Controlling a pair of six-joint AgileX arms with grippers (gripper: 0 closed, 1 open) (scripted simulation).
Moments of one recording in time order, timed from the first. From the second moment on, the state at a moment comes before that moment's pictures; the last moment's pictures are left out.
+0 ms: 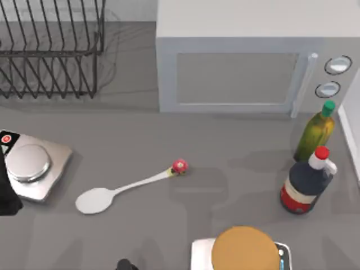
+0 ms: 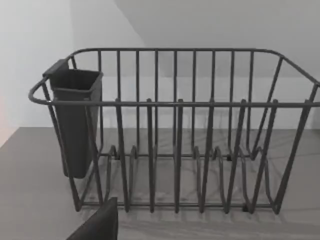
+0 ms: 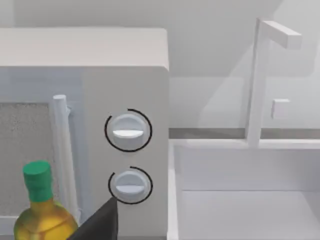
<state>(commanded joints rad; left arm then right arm) 0.00 0.00 0.00 0.00 0.00 0.00 0.00 0.00 0.00 0.00 0.00 0.00</state>
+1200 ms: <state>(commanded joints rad) -0.42 1.42 1.09 -0.81 0.00 0.40 0.00 0.00 0.00 0.00 0.00 0.00</state>
